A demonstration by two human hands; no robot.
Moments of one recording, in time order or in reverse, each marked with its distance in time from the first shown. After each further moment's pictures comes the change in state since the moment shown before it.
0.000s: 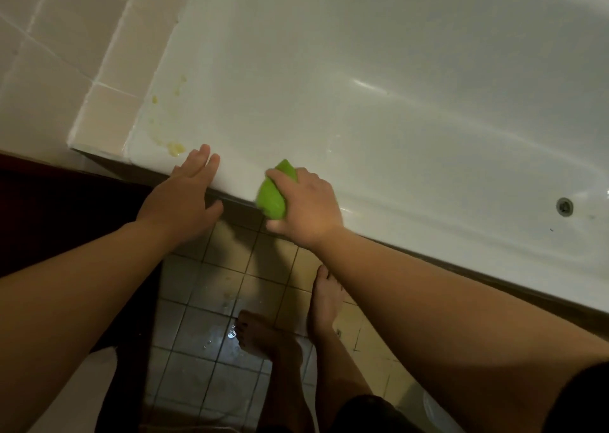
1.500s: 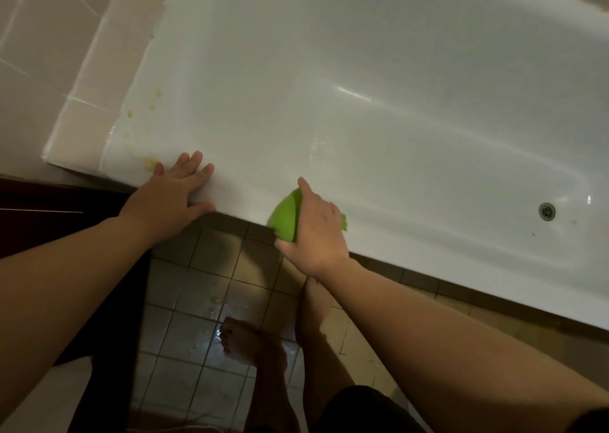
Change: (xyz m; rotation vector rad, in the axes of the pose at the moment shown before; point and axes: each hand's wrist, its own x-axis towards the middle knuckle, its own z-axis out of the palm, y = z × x) left_hand 0.026 0.010 -0.009 0.039 -0.075 0.064; right_hand -0.044 0.038 -0.021 0.135 -0.035 0.169
